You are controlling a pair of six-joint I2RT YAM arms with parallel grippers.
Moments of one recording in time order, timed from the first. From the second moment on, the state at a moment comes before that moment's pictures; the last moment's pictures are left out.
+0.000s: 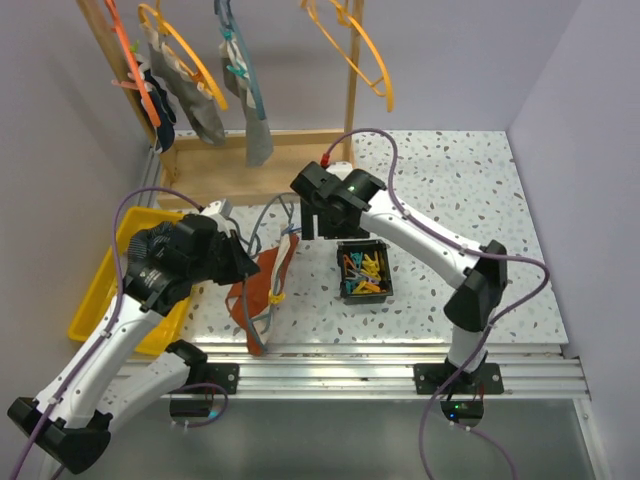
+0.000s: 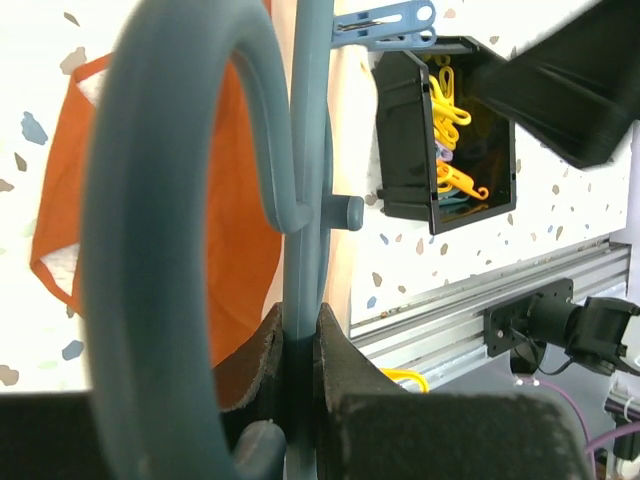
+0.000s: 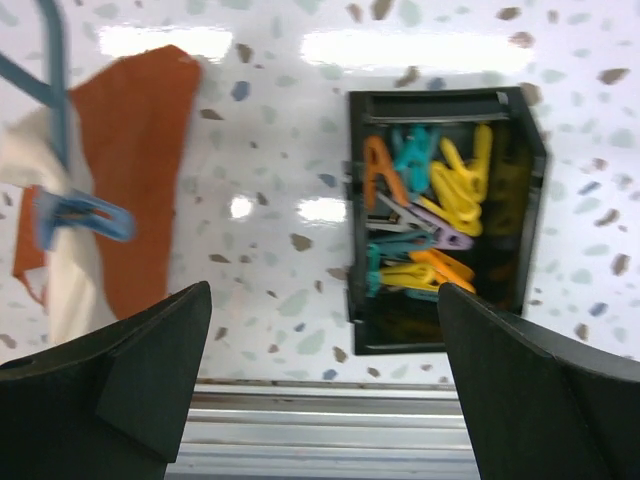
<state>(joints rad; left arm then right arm) -0.51 0.83 0.95 -0.86 0.10 -0.67 0.90 1.87 1.91 -1.22 0.41 0.81</state>
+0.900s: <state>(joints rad) -0.50 0.82 0.91 -0.78 0.12 -0.70 0.92 1.49 1.40 -0.69 -0.44 0.96</state>
